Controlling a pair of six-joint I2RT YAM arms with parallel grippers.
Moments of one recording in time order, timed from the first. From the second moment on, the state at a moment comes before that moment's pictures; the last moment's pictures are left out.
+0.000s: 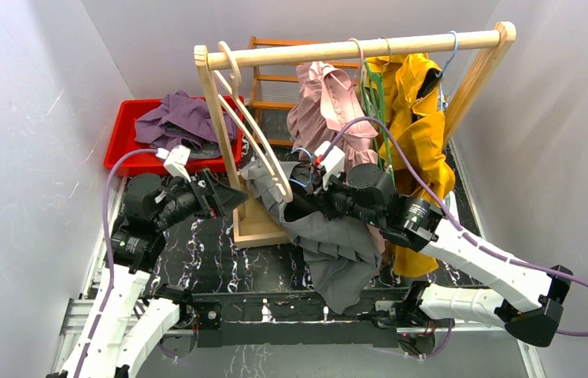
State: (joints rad) left arm -0.24 0.67 0.87 -0.49 0.51 -0.63; right arm 1.02 1.05 1.13 -0.45 0.10 0.06
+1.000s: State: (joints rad) left arm -0.72 0.88 0.80 -0.27 0.20 -0.81; right arm 1.02 1.05 1.06 -0.41 -0.07 0.06
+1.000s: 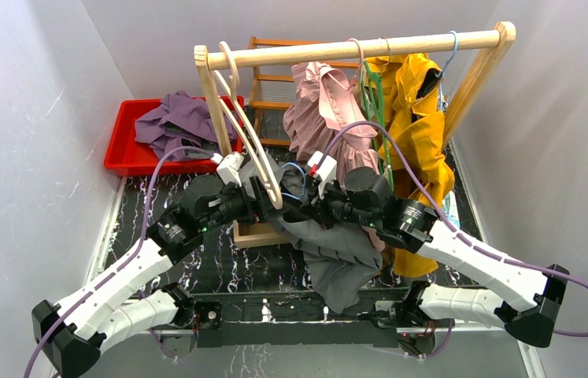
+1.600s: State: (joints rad) left arm -0.73 0.89 0.82 -0.29 0.07 -0.75; right arm 1.01 0.94 0.97 -0.39 -0.11 0.12
